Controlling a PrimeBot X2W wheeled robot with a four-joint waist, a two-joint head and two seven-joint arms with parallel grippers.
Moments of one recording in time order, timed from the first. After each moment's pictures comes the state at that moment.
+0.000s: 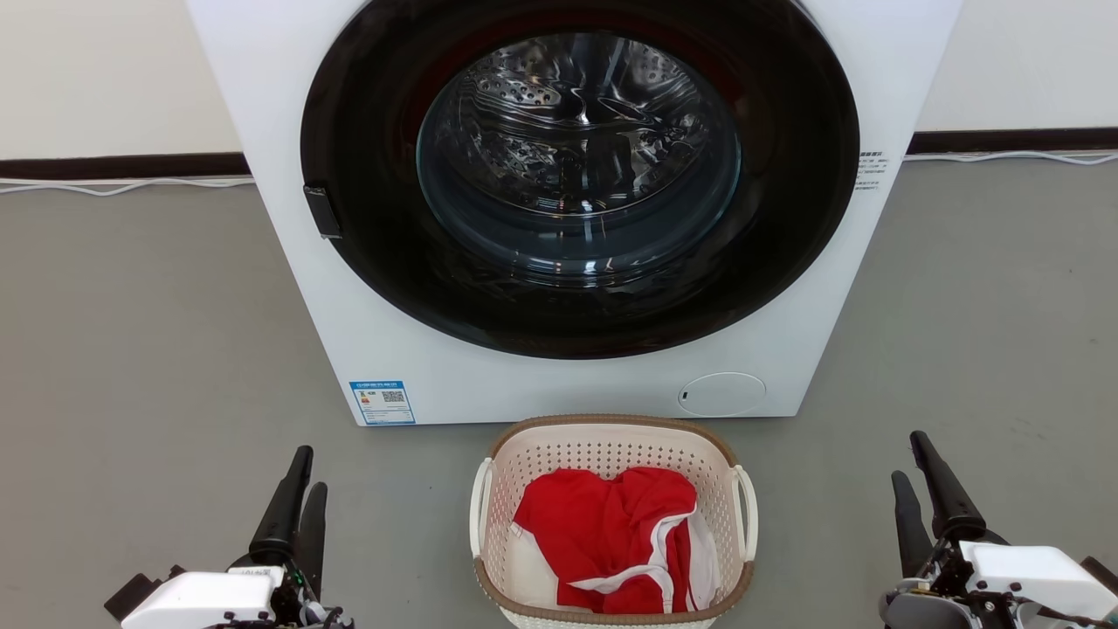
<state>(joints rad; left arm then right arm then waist) -0.04 0.03 0.07 0.30 -1.61 -0.12 0.09 -0.05 -0.03 -0.13 0.29 1.60 0.12 0.09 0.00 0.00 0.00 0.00</state>
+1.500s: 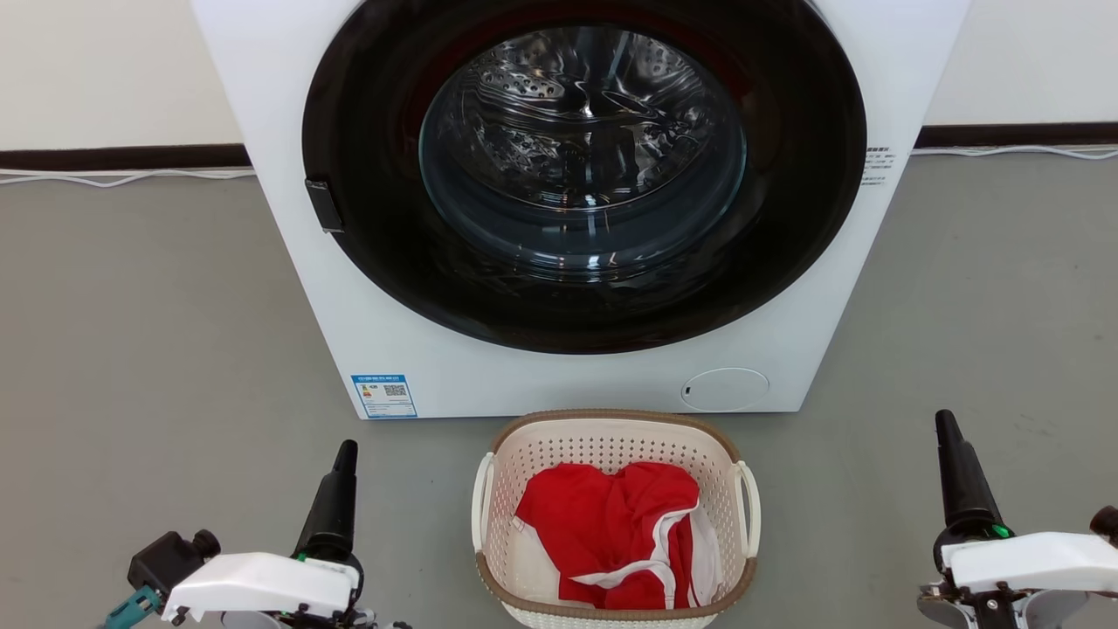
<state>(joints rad) -0.04 0.03 -0.02 0.26 -1.16 -0.09 -0.04 -0.02 -0.08 -0.13 0.20 1.05 0.12 -0.04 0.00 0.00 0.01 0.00</state>
